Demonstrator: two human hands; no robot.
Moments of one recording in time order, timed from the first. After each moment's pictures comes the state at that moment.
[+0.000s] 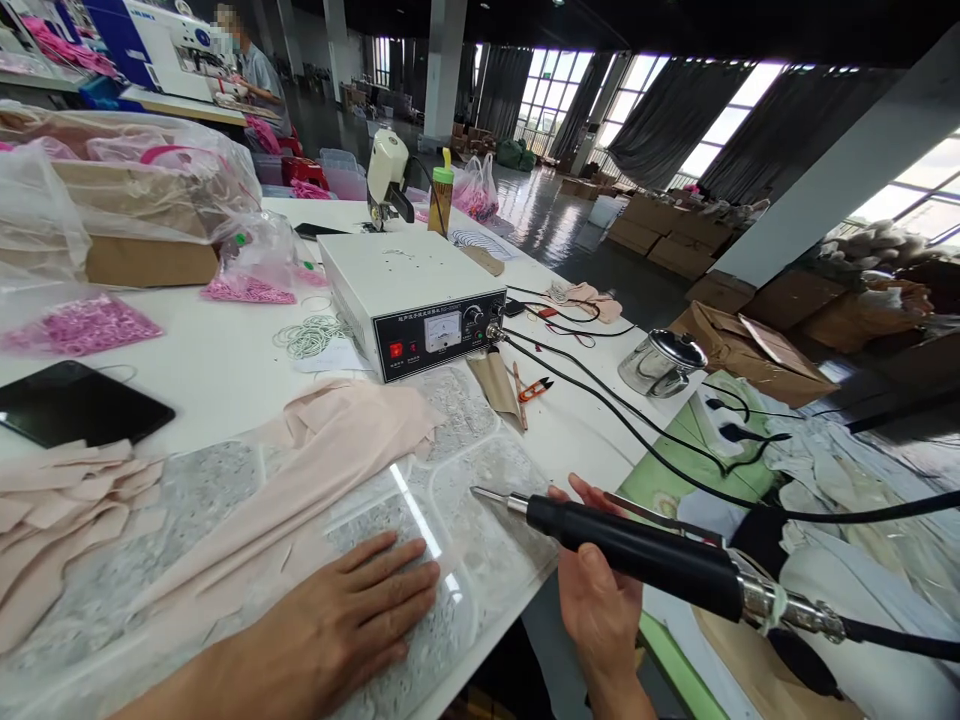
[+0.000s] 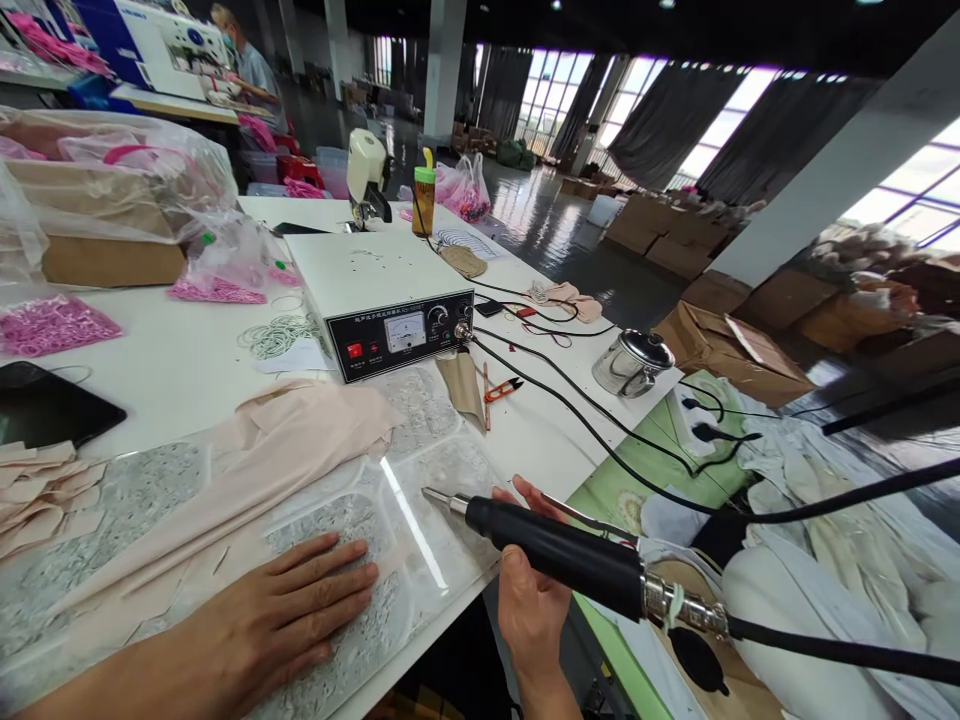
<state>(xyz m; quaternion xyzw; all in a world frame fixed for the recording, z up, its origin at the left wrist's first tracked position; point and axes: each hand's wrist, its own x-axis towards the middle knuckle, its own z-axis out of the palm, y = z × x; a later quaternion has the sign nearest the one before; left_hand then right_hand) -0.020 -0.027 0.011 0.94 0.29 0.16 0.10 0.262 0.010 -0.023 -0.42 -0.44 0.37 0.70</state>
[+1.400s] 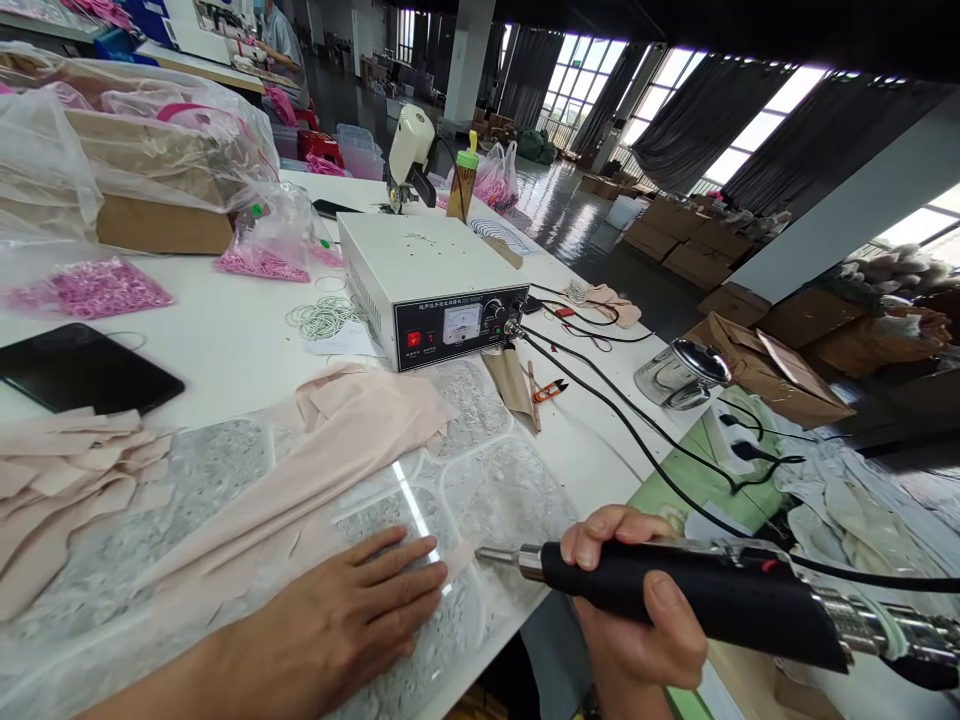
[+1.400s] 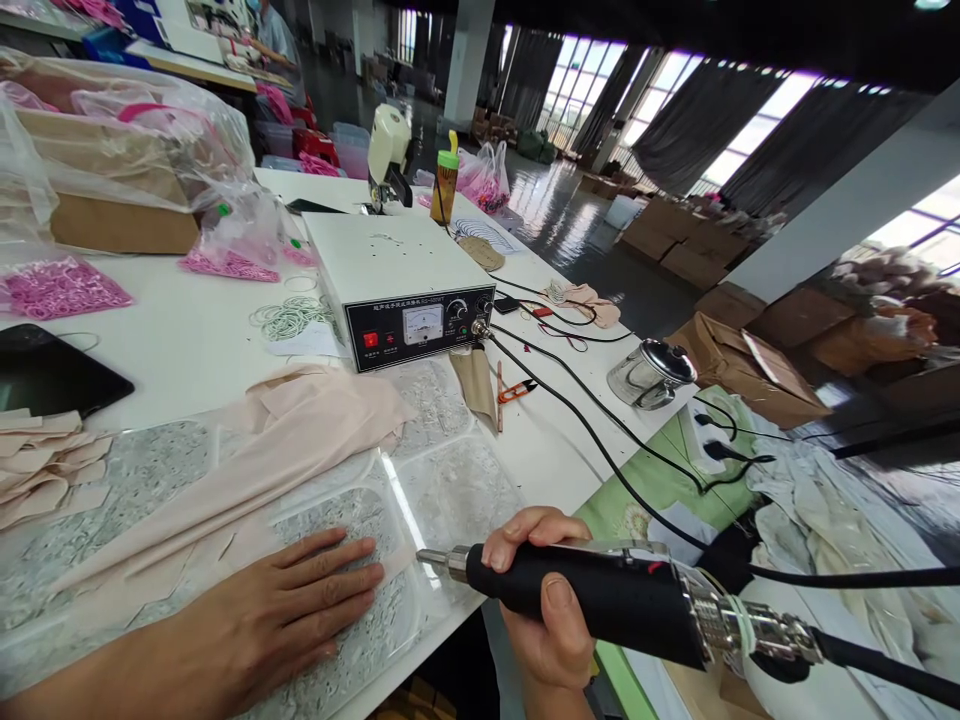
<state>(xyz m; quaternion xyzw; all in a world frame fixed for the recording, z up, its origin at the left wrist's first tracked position) -0.016 -0.025 0.018 0.95 0.28 0.14 0.06 0.246 0.021 0.039 -0.27 -0.47 0.45 0.71</state>
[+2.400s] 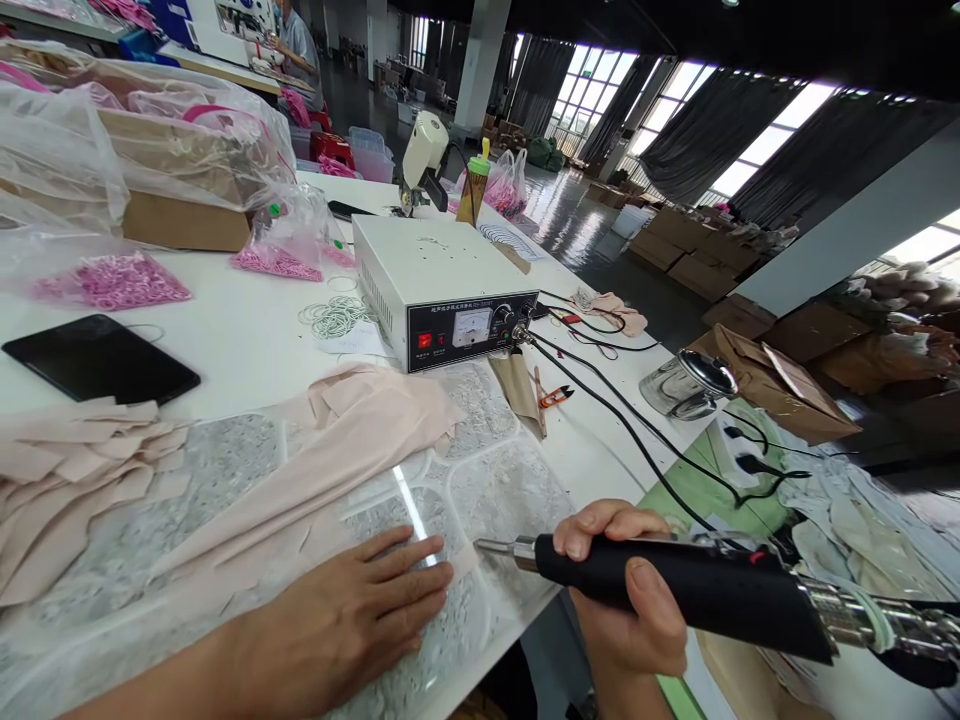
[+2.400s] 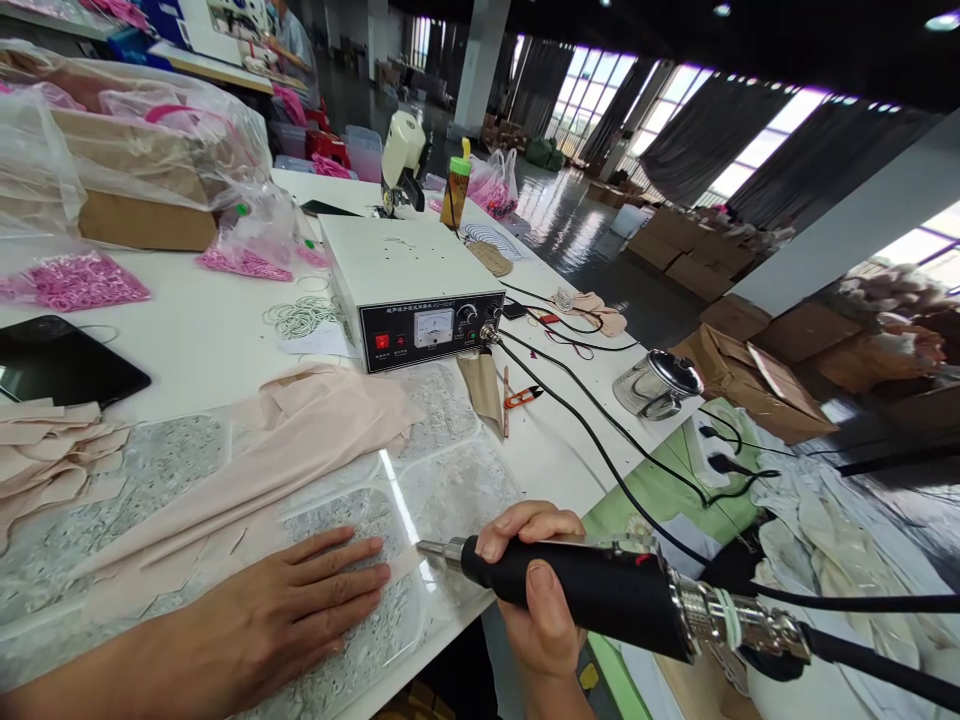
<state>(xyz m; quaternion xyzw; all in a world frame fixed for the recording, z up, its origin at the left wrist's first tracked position) -0.013 -0.032 0.006 0.93 0.30 0.20 0.07 0.236 0.024 0.039 -0.27 -0.50 0.45 0.69</state>
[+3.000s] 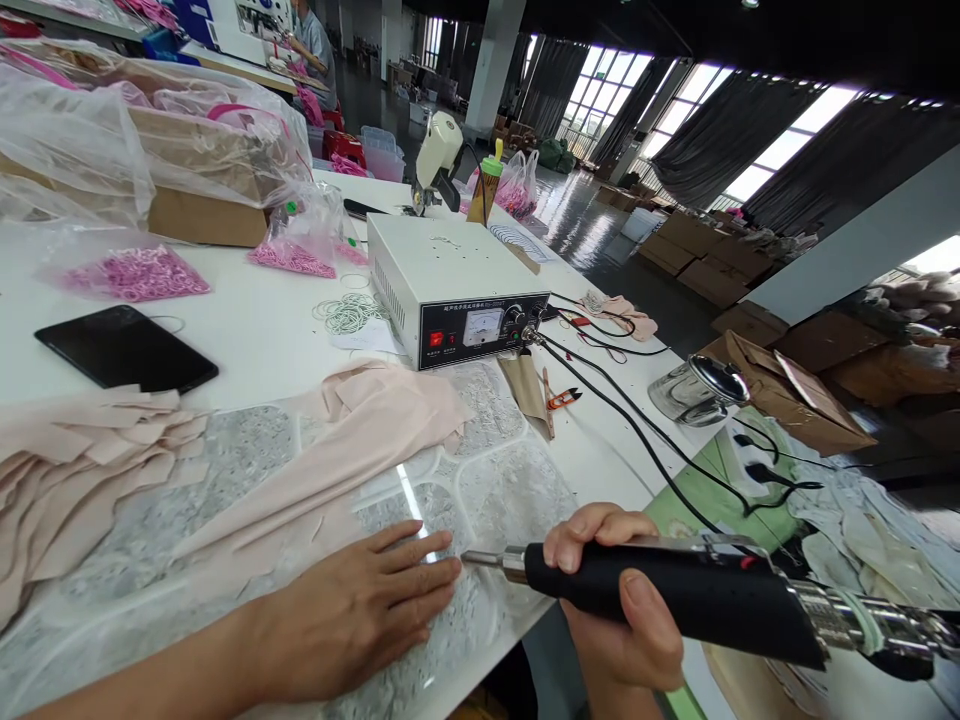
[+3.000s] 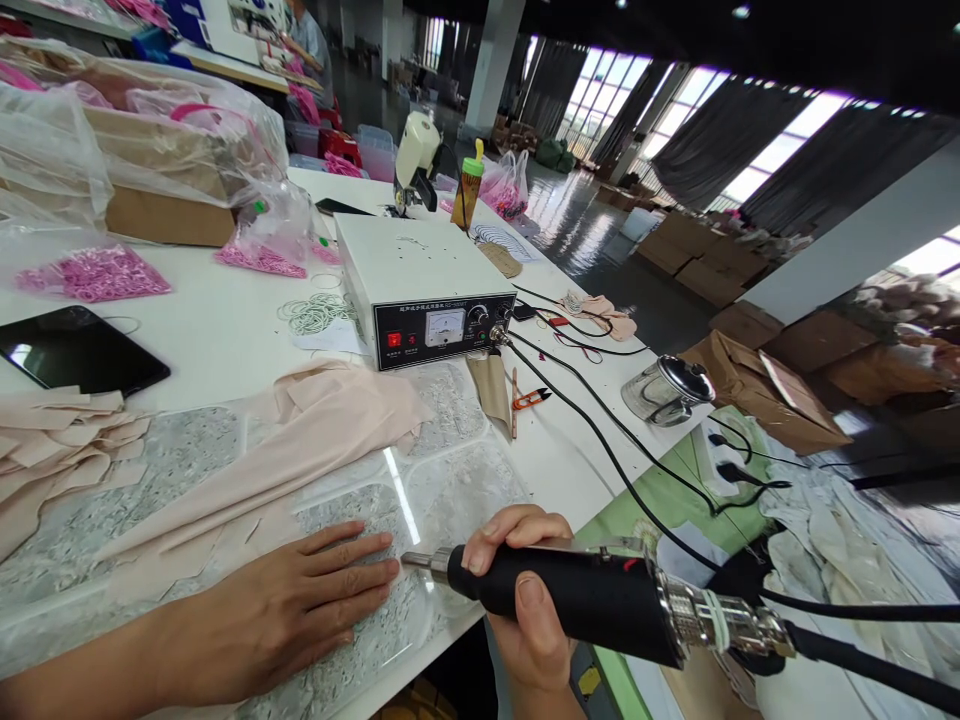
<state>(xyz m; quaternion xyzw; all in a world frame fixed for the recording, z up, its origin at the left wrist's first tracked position) -0.015 -0.030 0.014 0.92 0.29 0.22 0.11 0.224 0.017 0.044 -0.26 -0.51 0.48 0.66</state>
